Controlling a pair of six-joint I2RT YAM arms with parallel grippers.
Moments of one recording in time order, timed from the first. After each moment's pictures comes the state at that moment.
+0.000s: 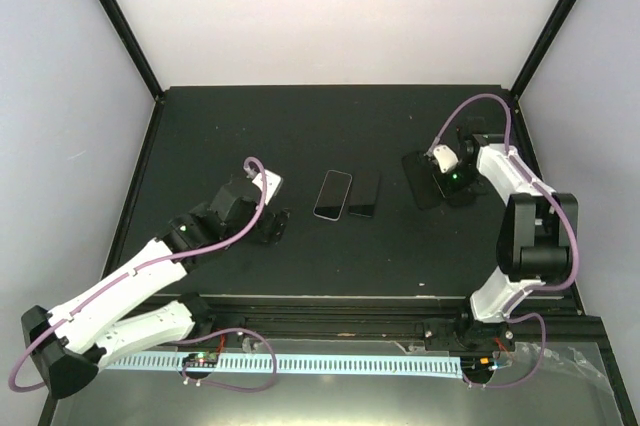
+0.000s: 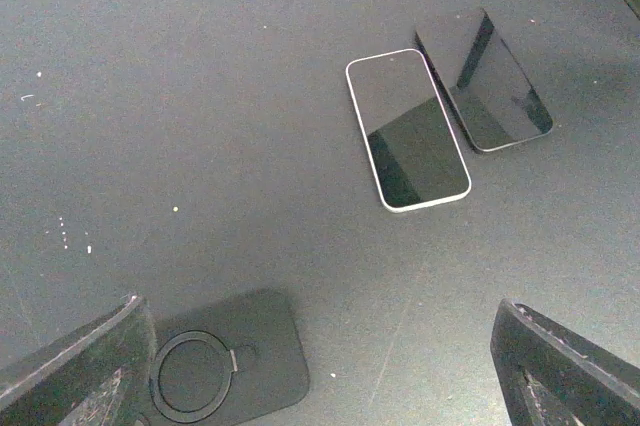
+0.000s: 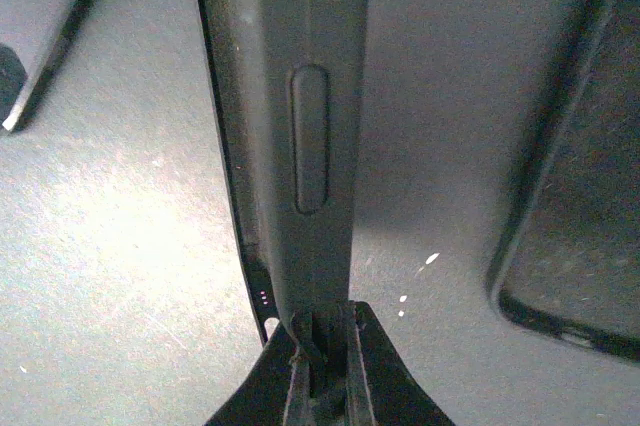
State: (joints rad) left arm -0.77 0.90 0.84 -0.64 -0.25 -0.17; right arm 0.02 1.65 1.19 -0.91 -0.25 -0.40
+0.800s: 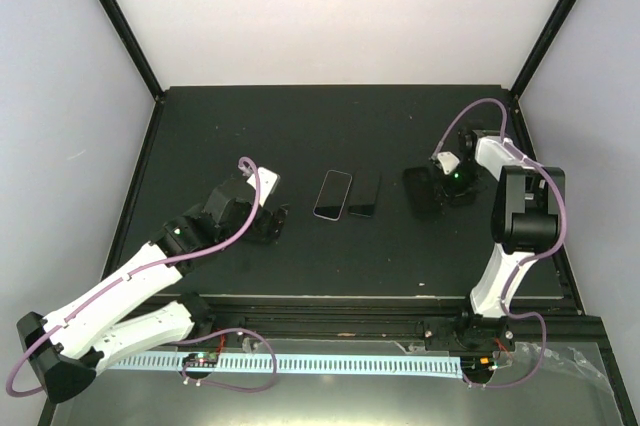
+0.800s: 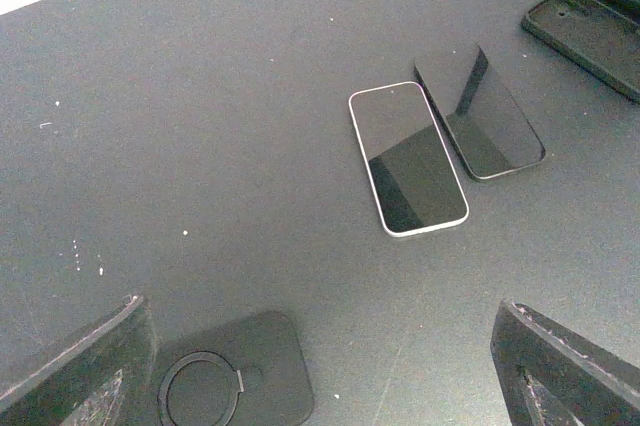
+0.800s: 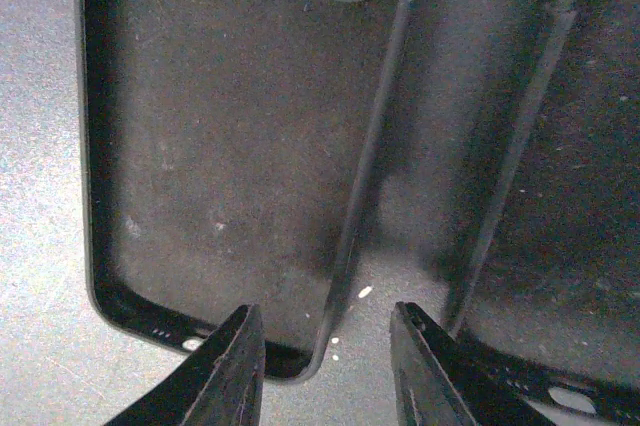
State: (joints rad) left arm -0.77 0.86 0.83 -0.62 -0.27 -0.16; right arm -0.05 1.89 1.28 -0.95 -0.23 -0.39
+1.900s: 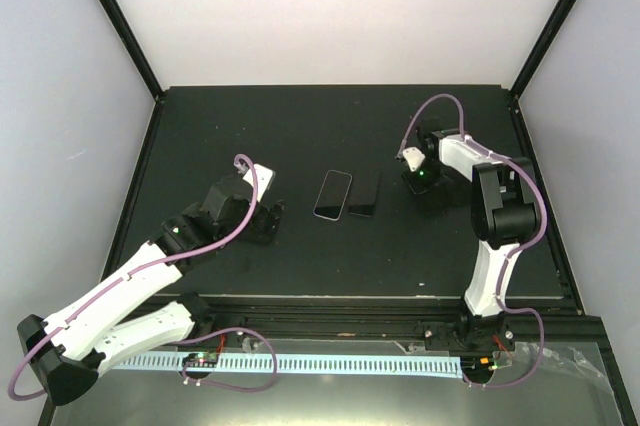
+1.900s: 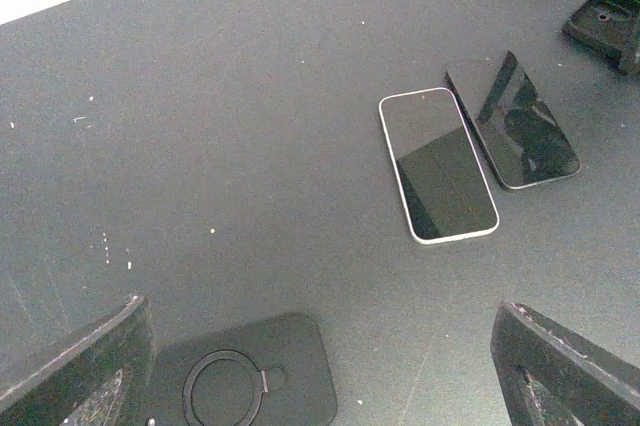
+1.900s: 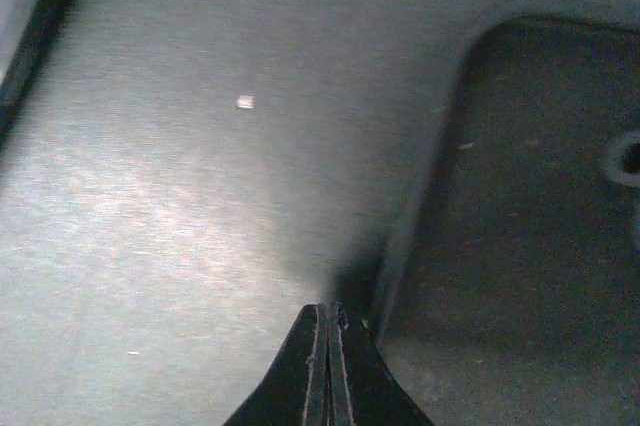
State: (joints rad) left arm -0.73 0.86 0.83 -0.61 -0.29 -0.16; right arm 0.19 1.96 1.33 -0.84 -0.16 -0.29
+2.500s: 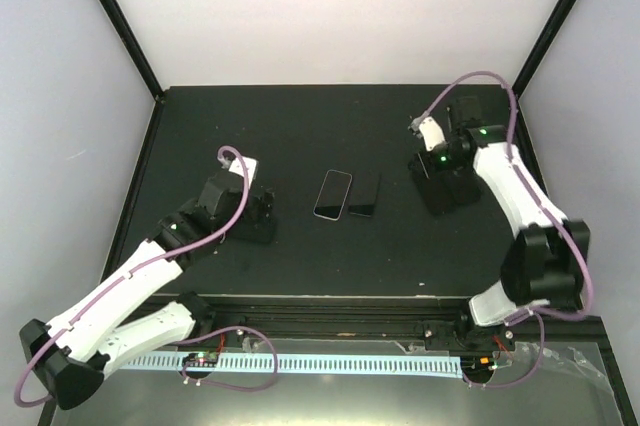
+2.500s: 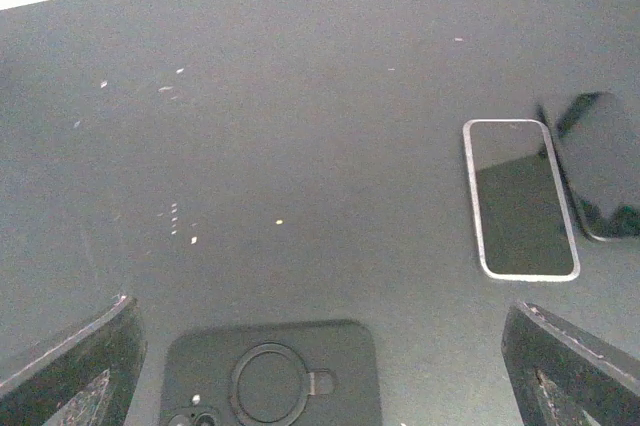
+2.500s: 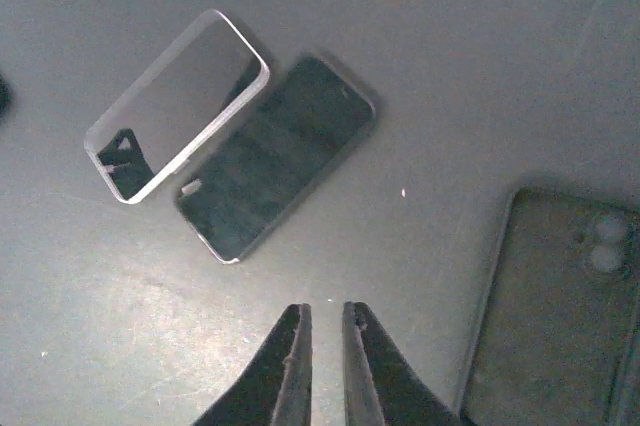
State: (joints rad) left arm -0.67 0.87 0.83 -0.61 -0.38 -0.23; right arm 0.14 1.61 1.31 -0.88 -0.40 -0.30
